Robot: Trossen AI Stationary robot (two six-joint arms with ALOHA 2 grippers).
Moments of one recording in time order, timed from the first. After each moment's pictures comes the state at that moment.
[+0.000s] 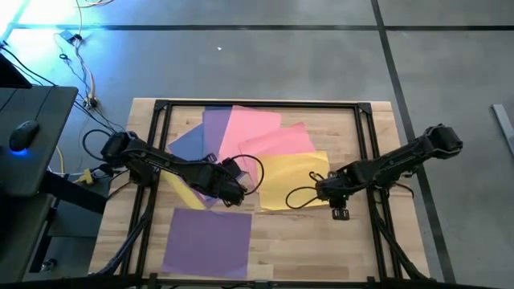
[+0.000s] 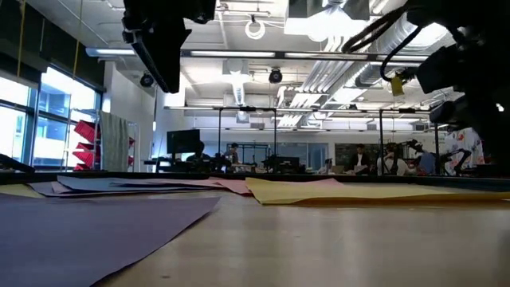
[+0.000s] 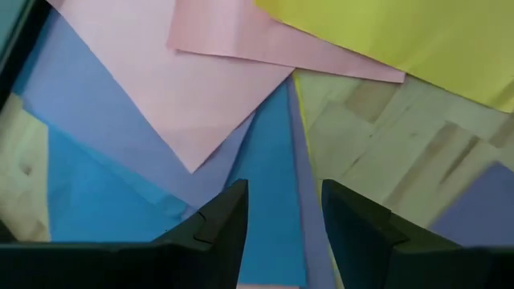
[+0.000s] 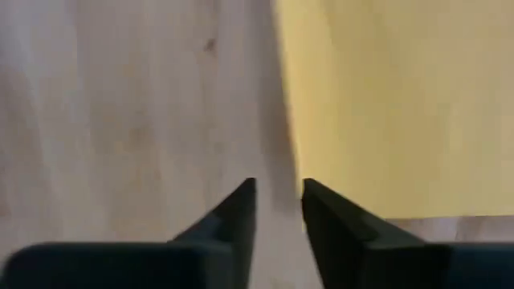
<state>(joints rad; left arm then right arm) -0.30 1.72 1.43 -1.20 -0.46 -0.84 0.33 1.29 0.69 -0.79 -0.05 0.41</state>
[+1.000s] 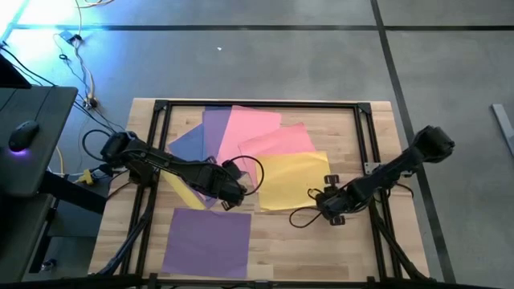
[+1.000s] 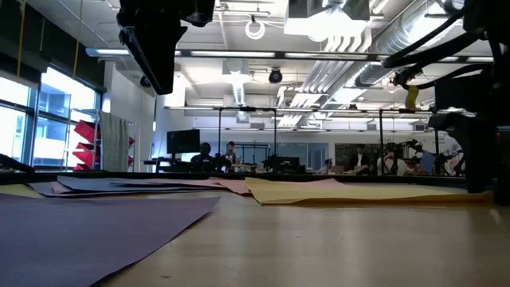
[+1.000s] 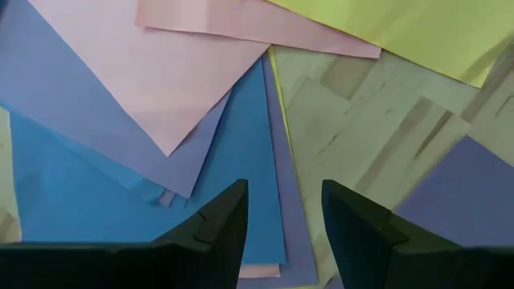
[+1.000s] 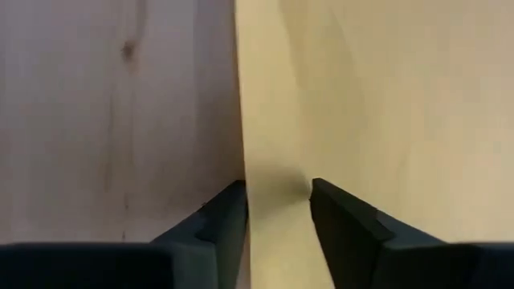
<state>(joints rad) -0.30 1.72 1.43 -1.20 -0.38 -0.82 0.51 1.47 0.58 -0.55 0.31 0.41</state>
